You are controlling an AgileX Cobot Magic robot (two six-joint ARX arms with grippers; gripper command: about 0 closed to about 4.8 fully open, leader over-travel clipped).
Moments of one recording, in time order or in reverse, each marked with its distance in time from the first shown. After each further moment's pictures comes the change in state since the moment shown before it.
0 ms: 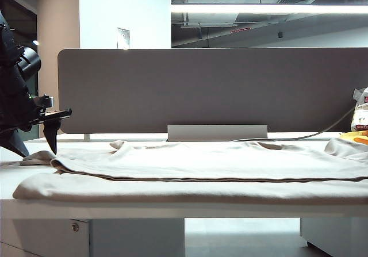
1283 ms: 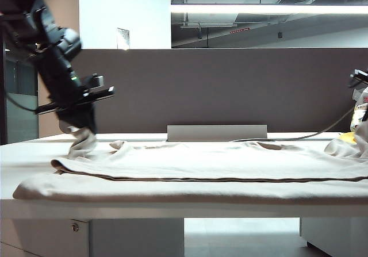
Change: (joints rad) left arm -0.176 0.012 0.156 -0.048 0.071 0.109; right arm 0.125 -0.027 0.110 0.022 -0.185 0.000
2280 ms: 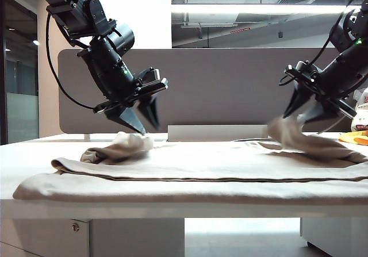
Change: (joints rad) left arm -0.224 0.000 0.011 -0.020 0.094 0.037; right arm 0.266 0.000 0.009 -0.052 -0.066 0.000
